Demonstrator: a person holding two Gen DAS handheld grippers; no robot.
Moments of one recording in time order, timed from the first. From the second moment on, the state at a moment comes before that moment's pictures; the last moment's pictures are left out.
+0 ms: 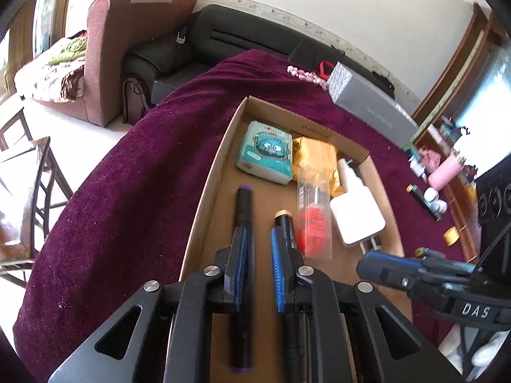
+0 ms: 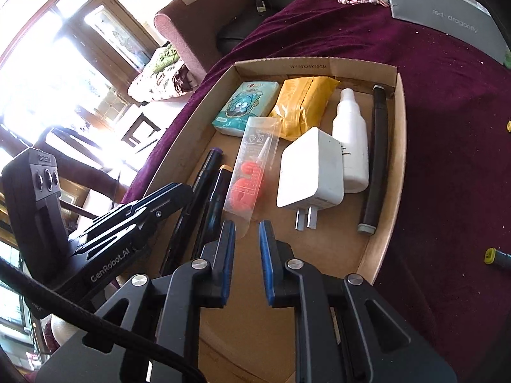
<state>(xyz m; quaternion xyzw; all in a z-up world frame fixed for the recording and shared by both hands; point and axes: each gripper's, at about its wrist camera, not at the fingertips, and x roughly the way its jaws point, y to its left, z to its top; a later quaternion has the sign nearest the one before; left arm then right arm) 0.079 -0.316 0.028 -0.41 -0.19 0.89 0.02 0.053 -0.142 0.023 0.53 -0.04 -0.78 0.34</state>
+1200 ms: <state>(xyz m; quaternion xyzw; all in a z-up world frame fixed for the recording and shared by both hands) 0.099 -0.102 0.073 -0.45 -0.11 0.85 0.27 0.084 0.214 0.044 0.41 -0.29 -0.86 0.11</state>
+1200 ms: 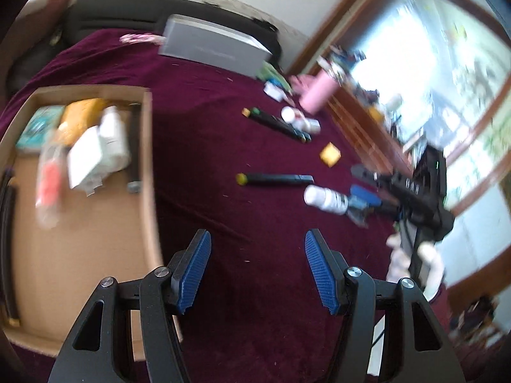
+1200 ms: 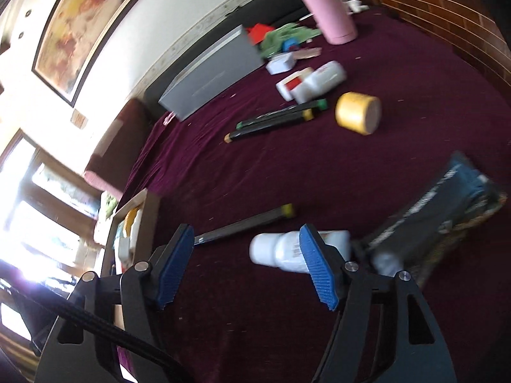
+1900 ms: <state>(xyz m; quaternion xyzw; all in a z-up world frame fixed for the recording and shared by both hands) 0.006 0.058 0.013 -0.48 0.17 0.81 0.29 0.080 0.247 0.013 0.34 -0.35 -0.86 0.17</state>
